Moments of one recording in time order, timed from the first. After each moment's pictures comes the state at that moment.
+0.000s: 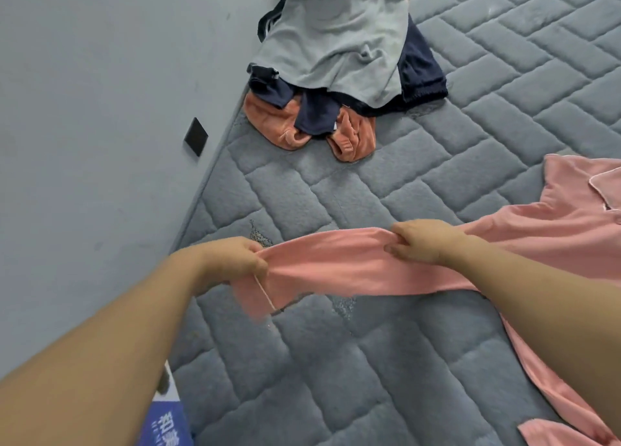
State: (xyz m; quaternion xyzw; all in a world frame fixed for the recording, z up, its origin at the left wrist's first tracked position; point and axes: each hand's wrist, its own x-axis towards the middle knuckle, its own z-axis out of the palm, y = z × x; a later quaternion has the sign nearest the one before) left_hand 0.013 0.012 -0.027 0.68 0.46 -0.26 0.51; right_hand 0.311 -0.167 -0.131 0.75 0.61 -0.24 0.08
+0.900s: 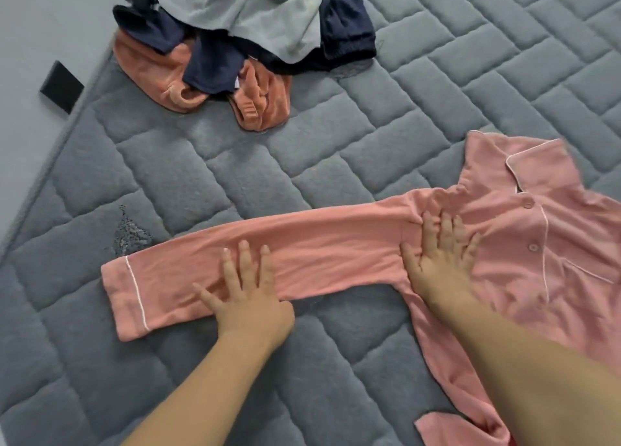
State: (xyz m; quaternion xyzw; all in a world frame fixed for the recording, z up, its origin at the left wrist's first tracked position) left_hand 0.124 -0.166 -0.168 0.84 0.45 -0.27 0.16; right_hand 0.374 -0.328 -0.206 0.95 0.30 -0.10 0.06
